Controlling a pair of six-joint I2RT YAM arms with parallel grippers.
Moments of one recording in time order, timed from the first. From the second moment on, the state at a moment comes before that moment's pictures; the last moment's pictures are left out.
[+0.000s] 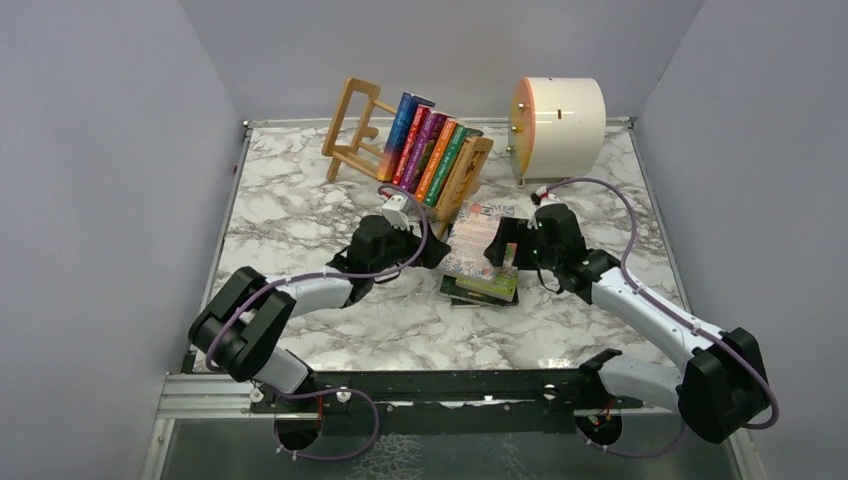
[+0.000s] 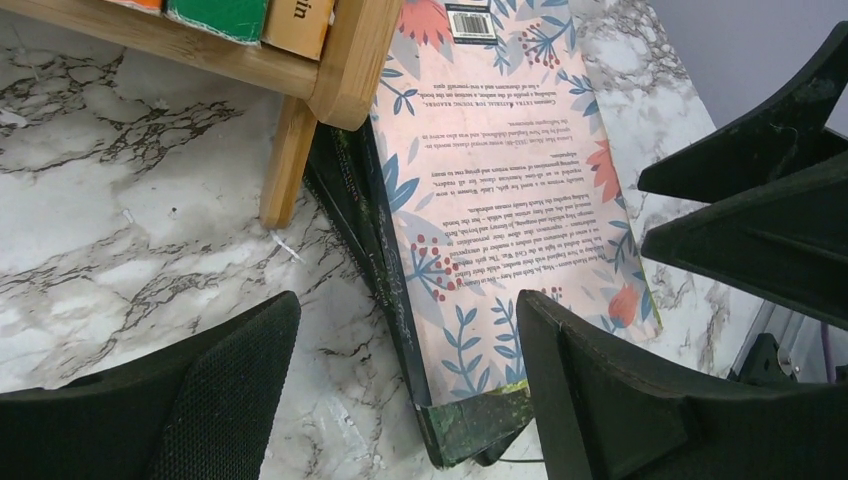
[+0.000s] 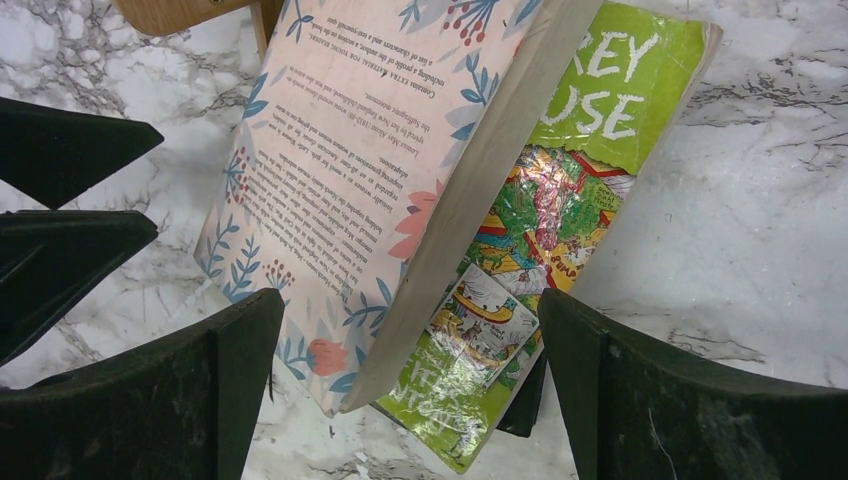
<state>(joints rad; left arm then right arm) -0.63 1.46 0.56 0.58 0.21 -0.52 0.50 1.13 0.69 -0.23 0.01 0.50</state>
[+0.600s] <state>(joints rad) -0.63 1.63 0.60 0.69 0.23 -0.64 0.50 1.16 0.69 -0.21 0.00 0.50</state>
